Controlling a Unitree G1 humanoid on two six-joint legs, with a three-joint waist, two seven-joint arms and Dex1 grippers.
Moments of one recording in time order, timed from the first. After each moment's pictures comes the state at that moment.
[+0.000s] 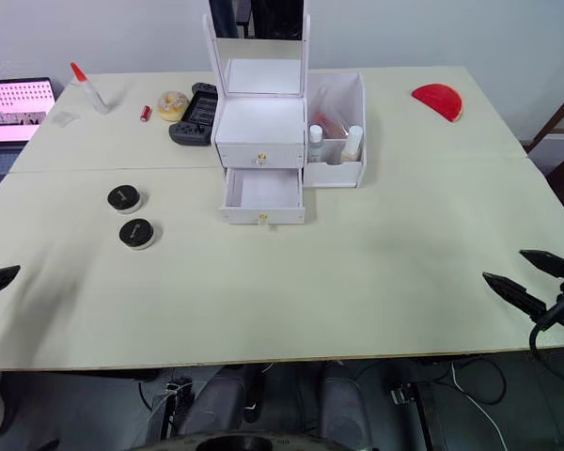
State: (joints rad) left arm 0.16 0.97 0.77 0.33 -0.44 0.25 -1.10; right arm 0.31 -0.88 -0.76 -0.03 0.55 0.40 1.08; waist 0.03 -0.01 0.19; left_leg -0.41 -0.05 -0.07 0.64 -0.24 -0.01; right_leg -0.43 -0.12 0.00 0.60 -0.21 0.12
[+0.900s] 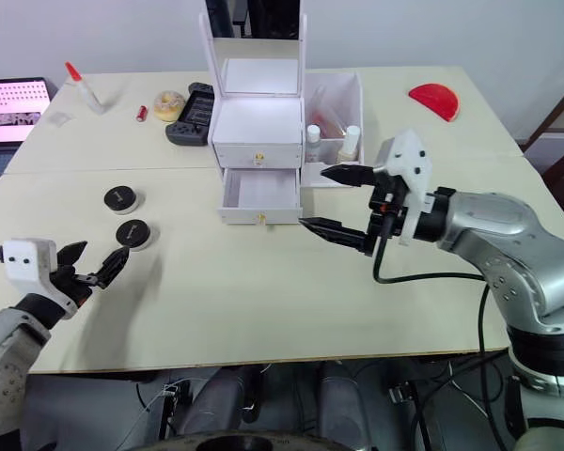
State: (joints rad) left arm 0.18 0.42 0.50 -0.44 -0.44 0.57 -0.36; right arm -0.47 -0.81 -0.07 -0.46 0.76 0.73 0.84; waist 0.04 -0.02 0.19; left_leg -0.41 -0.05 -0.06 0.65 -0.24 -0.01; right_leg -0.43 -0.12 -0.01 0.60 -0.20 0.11
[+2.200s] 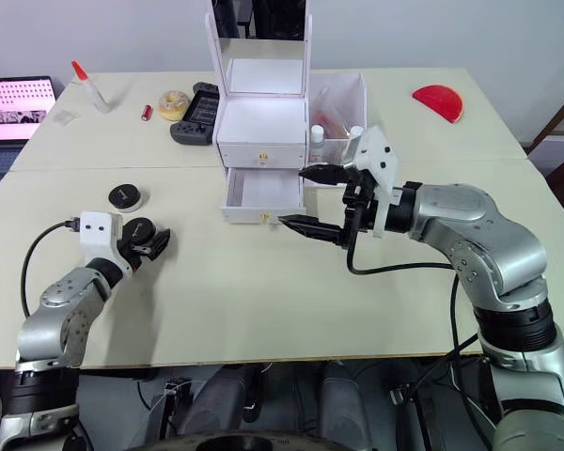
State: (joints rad) left arm -0.12 0.41 0.26 -0.11 -0.29 0.52 -0.30; right arm -0.54 -0.72 -0.02 -0.41 0.70 0.73 0.84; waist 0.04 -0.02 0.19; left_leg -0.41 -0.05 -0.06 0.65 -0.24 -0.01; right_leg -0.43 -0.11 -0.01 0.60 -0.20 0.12
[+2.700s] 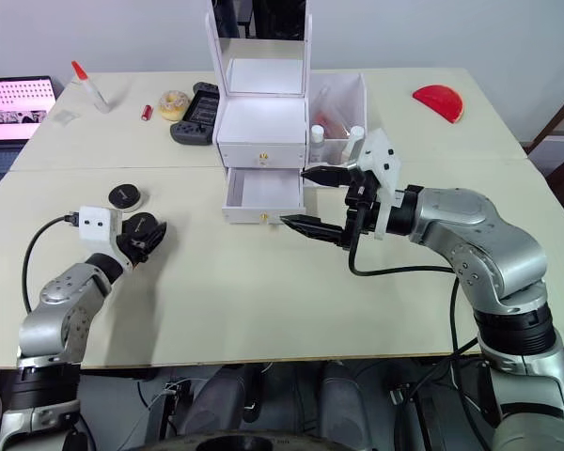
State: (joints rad) left arm -0.18 0.43 0.25 -0.12 -0.30 0.49 -0.36; right arm -0.52 -0.72 -0.02 -0.41 0.71 0.73 0.83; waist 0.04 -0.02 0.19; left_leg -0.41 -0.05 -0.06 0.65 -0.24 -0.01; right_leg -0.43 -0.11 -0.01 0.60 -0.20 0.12
